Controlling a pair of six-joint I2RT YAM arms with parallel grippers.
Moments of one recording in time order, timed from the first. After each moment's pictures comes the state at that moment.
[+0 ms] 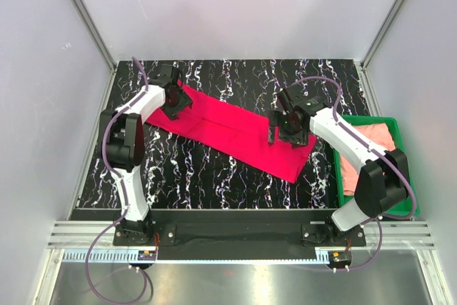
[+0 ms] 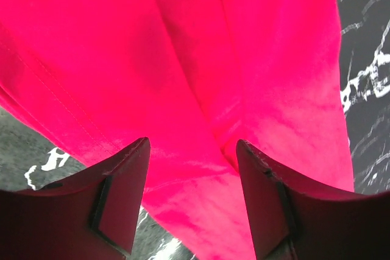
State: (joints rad) left arm -0.17 1.99 1.53 -0.63 -0.07 -0.88; right arm 0.48 1.55 1.27 -0.92 0.02 0.53
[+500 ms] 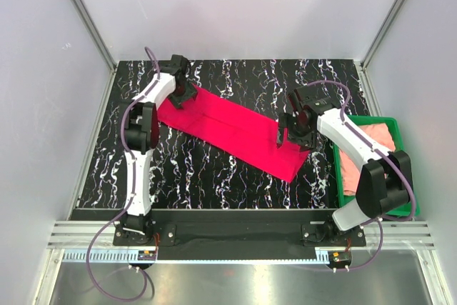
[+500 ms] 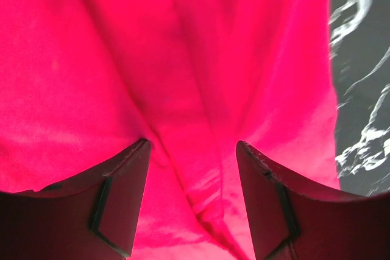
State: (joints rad) left arm -0.18 2.33 1.95 -0.77 -0.12 -0.87; right arm 0.37 1.53 1.21 -0.93 -0.02 0.50
